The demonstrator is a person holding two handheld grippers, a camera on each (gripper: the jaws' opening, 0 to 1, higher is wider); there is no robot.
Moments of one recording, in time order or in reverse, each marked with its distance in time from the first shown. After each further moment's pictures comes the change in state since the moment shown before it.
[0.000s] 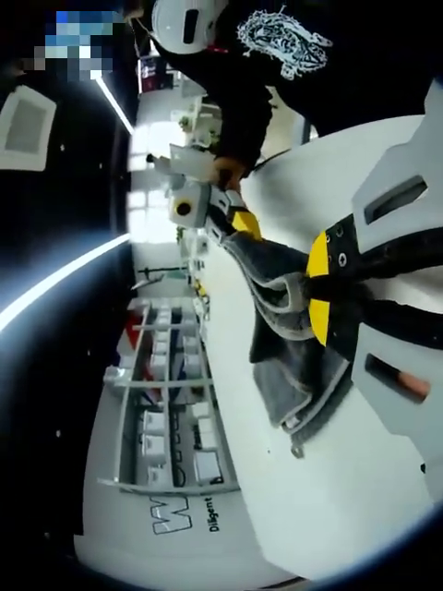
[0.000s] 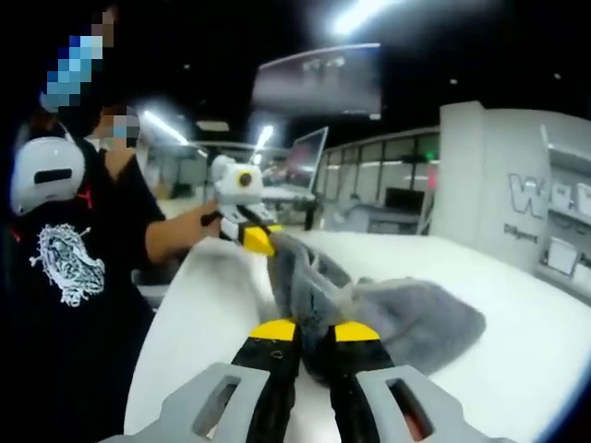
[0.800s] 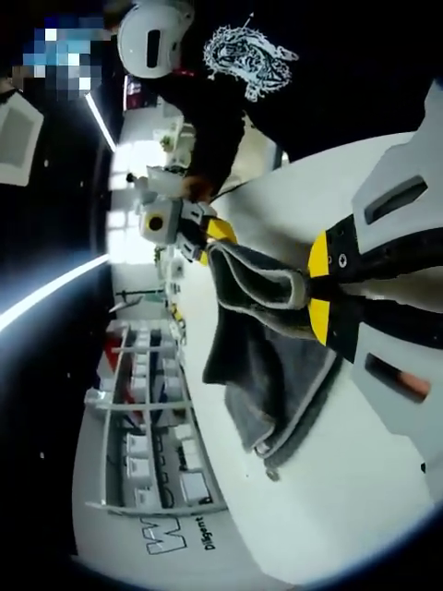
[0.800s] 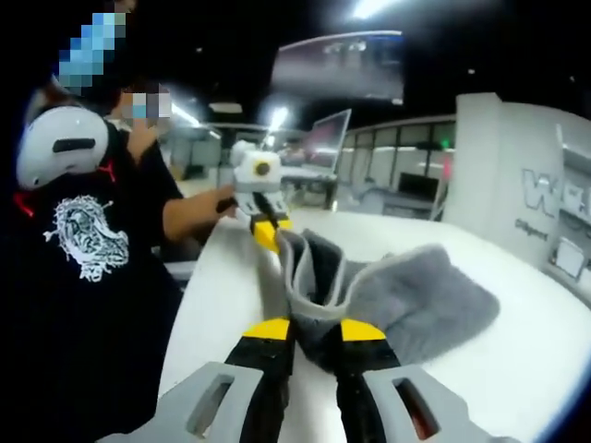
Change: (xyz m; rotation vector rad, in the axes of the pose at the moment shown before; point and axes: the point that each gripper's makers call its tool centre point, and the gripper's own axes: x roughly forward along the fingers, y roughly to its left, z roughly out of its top) left arm -0.009 -0.033 -0.037 0.019 0.111 -0.097; right arm -0.017 0.036 -0.021 -0.026 0.085 0.058
